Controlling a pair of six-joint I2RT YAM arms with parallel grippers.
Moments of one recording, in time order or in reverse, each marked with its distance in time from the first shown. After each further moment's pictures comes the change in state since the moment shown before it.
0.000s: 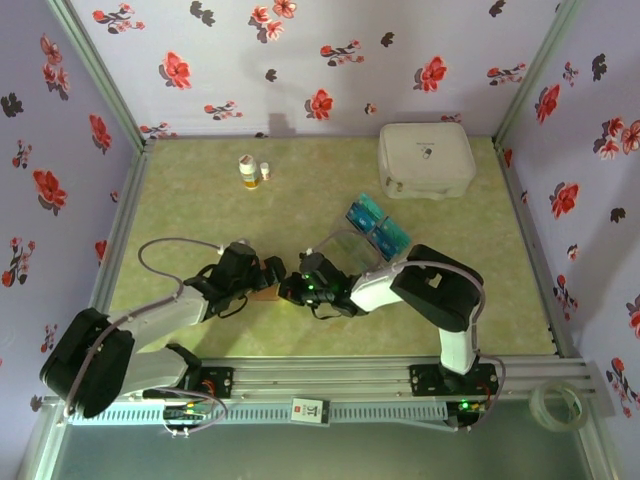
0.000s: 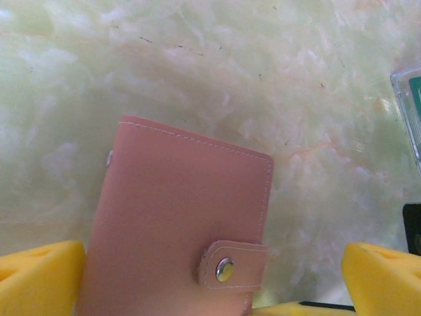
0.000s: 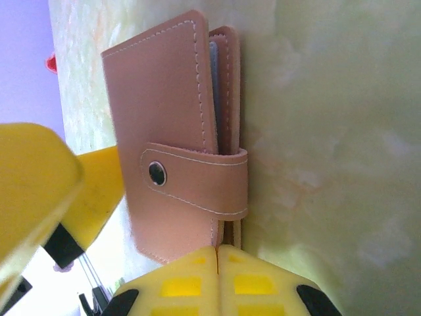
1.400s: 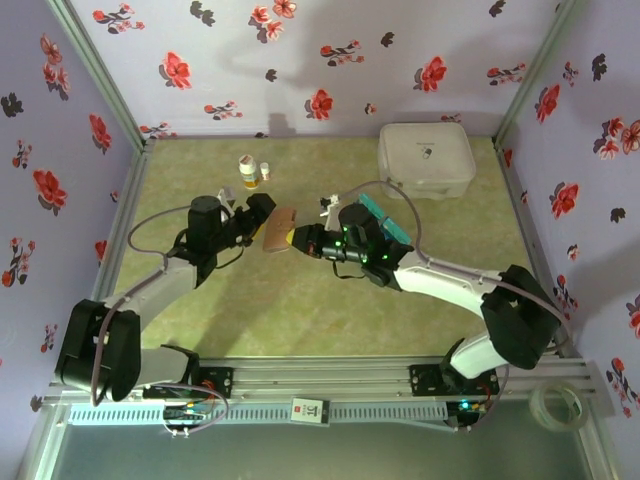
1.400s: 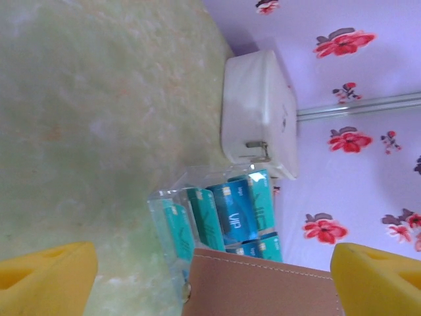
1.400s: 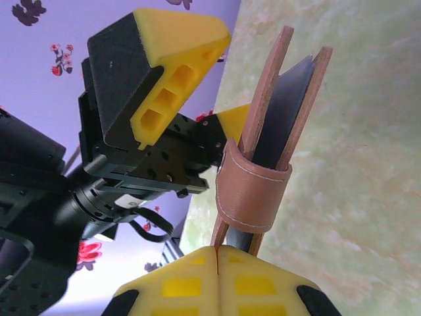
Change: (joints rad) left arm 0.293 0.100 0.205 0.356 0.468 -0.240; right arm -0.186 -0.423 0.092 -0.208 -0.137 -0.198
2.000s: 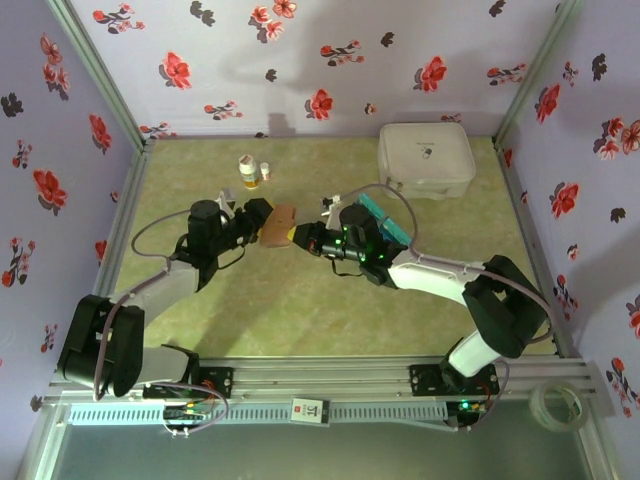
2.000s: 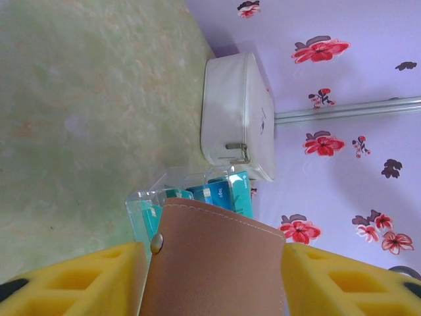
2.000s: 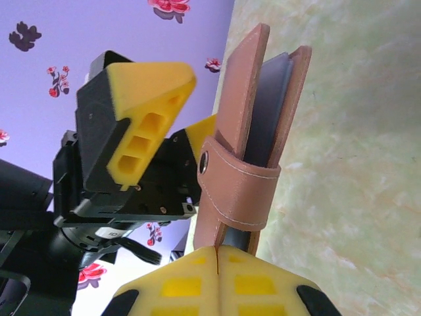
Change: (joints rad) left arm -0.001 0.019 -0.052 0.134 0.023 -0.068; right arm -0.038 0.077 -0.042 0.131 -0.019 0.056
